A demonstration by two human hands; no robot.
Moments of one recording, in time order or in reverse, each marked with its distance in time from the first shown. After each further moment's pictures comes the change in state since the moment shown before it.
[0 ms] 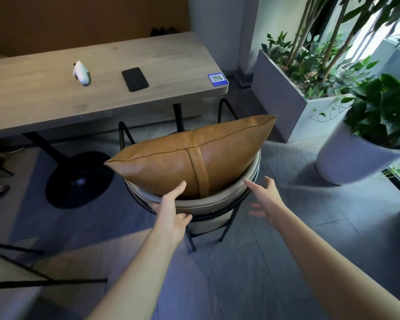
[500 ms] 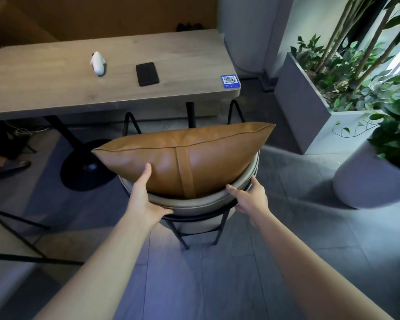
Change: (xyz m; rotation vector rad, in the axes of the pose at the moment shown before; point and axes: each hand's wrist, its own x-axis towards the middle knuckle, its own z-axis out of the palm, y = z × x) left_hand 0.010 0.021 0.023 -0.095 0.113 0.114; right_hand 0.038 -0.016 0.012 -0.206 -0.037 -0.181
